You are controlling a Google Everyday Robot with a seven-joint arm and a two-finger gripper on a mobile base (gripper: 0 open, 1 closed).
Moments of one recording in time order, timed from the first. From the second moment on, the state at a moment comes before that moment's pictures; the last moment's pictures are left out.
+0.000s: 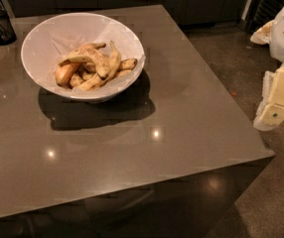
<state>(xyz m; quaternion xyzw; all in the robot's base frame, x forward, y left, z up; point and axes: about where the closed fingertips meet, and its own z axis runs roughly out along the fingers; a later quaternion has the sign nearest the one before) 0.438 -0.217 0.976 -0.60 0.78 -0.03 0.16</state>
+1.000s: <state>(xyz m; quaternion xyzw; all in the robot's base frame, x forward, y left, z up) 0.477 -0.159 0.982 -0.58 0.80 -0.06 0.10</state>
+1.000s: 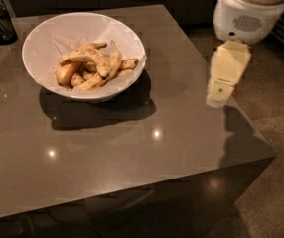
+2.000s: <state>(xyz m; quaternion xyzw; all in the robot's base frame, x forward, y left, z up) 0.522 -0.072 1.000 -0.60 0.79 -0.07 0.14</state>
